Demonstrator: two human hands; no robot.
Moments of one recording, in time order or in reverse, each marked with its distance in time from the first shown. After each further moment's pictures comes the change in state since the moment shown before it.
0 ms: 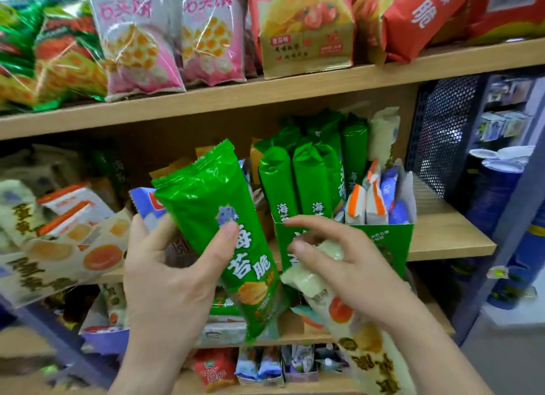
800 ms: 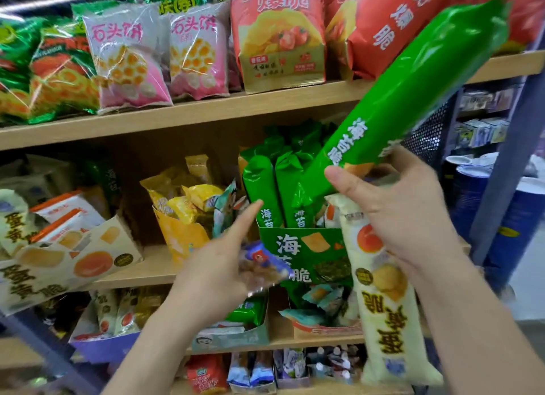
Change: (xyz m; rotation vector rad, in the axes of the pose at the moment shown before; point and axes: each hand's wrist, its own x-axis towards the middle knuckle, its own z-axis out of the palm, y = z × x) left_hand 0.009 -0.011 0.034 0.596 -0.805 -0.002; right_hand 0.010 -0.035 -0.062 0.121 0.514 -0.051
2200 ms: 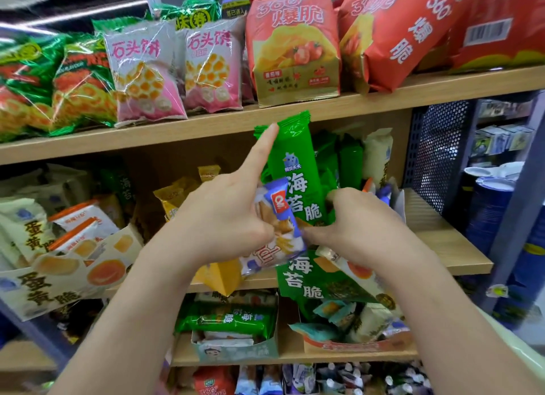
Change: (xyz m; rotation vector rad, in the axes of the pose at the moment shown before) left_hand 0.039 0.034 -0.077 -0.118 0.055 0.133; right_hand 0.021 -0.001 0.037 -0.890 -0.449 0.135
